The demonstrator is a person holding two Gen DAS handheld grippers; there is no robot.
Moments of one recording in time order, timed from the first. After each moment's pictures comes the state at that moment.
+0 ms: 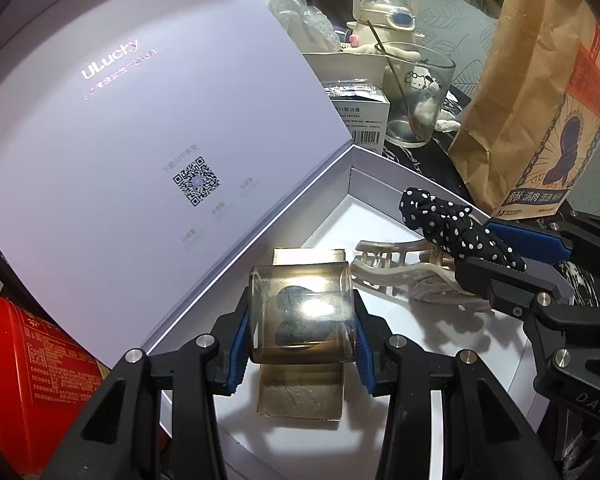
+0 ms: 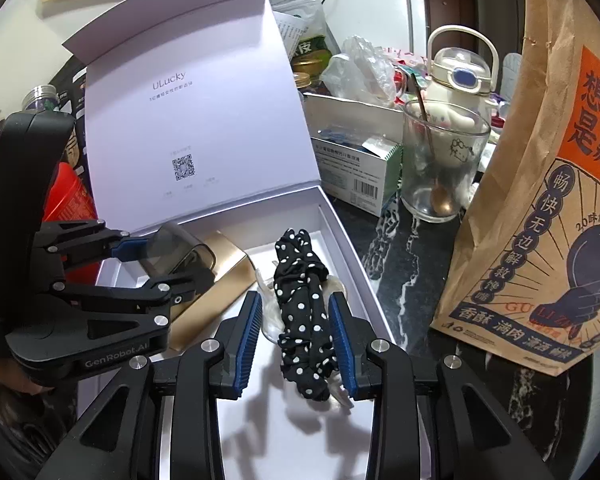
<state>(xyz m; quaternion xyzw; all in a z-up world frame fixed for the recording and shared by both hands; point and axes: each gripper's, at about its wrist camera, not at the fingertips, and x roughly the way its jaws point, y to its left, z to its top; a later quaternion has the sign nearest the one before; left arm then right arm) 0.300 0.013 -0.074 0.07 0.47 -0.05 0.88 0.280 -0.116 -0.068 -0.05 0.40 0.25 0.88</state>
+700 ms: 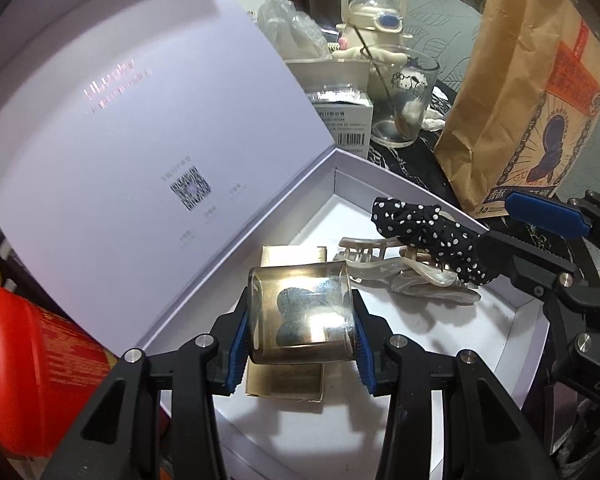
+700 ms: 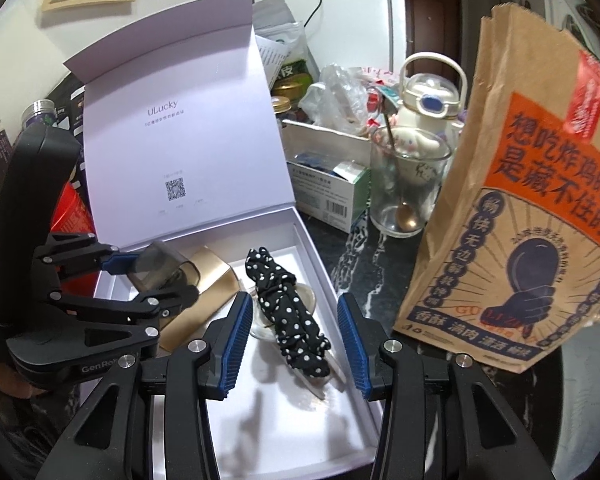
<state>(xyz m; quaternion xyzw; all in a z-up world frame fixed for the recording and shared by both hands) 0.289 0.003 -0.060 0.08 0.47 -0.06 0.87 0.263 -0.130 -0.045 -0.06 0.38 0.21 0.90</state>
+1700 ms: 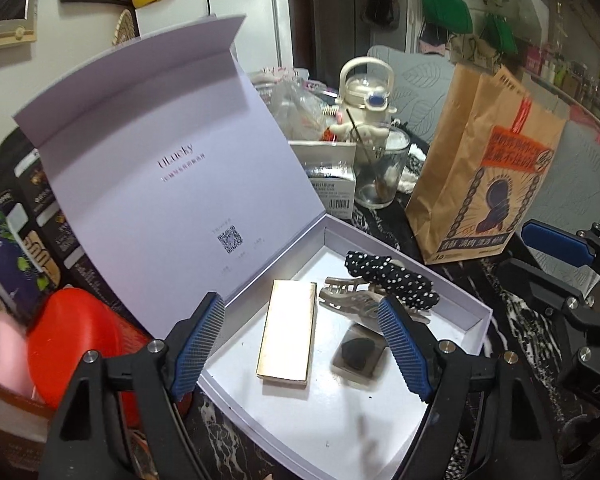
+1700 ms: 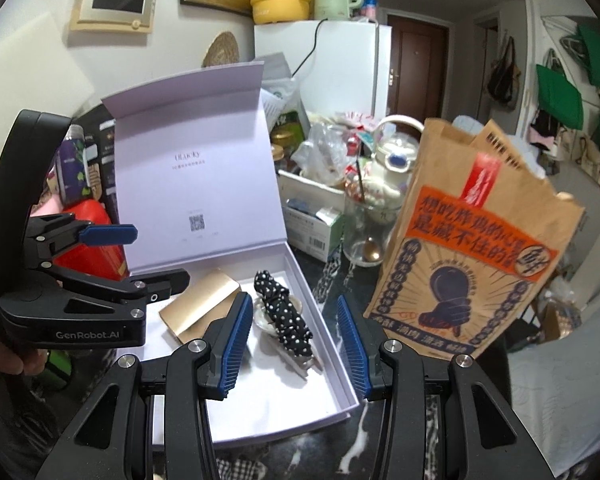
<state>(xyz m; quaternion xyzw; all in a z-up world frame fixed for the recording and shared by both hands) 0.241 0.014 0.009 0.05 0.40 -0.06 0.91 0.202 -0.147 0.015 -0.08 0.32 0.19 0.93</state>
